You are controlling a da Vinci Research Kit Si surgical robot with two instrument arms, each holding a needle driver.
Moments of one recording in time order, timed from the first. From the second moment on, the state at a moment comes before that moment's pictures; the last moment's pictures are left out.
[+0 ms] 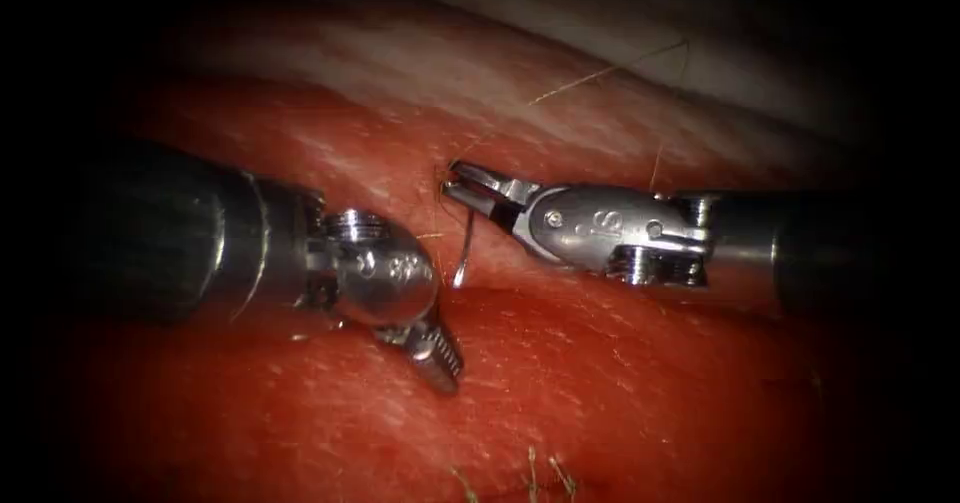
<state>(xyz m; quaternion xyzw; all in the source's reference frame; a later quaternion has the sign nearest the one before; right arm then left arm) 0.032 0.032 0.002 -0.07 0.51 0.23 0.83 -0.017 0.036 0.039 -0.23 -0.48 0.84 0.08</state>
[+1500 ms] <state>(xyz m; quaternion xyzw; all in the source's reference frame) 0.030 0.034 0.001 0.07 0.51 0.41 0.75 -0.012 0.033 0.045 -0.33 -0.39 0.84 0.19</state>
